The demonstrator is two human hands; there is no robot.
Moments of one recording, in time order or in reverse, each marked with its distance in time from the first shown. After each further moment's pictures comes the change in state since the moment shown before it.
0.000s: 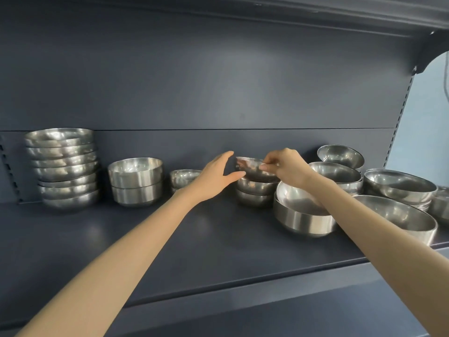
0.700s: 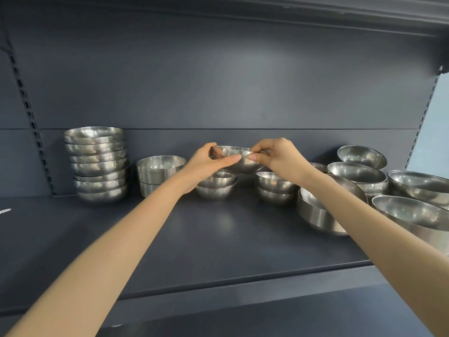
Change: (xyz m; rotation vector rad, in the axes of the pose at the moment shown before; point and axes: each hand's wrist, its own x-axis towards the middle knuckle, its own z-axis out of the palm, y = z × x) left_hand -0.015 -0.032 -0.057 -0.458 0.151 -0.172; right_hand 0.001 -0.075 0.023 0.260 0.032 -0.144
